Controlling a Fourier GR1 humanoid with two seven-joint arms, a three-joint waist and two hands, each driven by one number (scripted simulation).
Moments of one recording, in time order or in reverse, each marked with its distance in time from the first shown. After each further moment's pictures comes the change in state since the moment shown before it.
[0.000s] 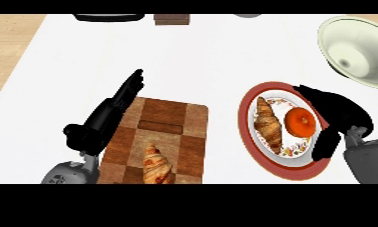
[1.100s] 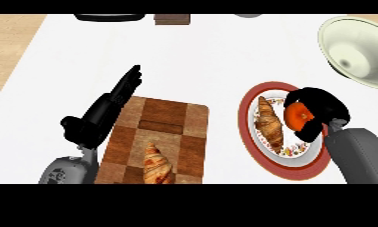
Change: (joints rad) left arm -0.026 -0.048 0.088 0.032 -0.042 -0.086 0.001; right arm -0.085 0.134 -0.087 0.343 0.236 -0.174 -0.330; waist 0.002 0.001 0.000
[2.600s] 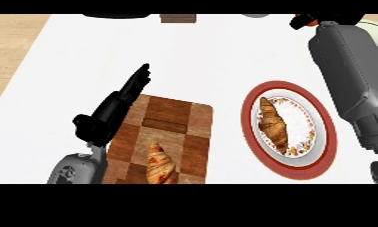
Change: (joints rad) left arm -0.024 -0.040 -0.018 0.008 -0.032 0.000 0.009; right arm -0.741 0.064 -0.246 0.581 0.279 -0.739 0.605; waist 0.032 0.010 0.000
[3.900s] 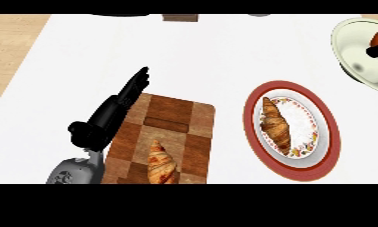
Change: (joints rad) left arm 0.032 0.001 0.001 -0.028 -0.005 -0.026 -0.014; right arm 0.033 -0.318 -0.229 0.420 -0.096 -0.052 -0.238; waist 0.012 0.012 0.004
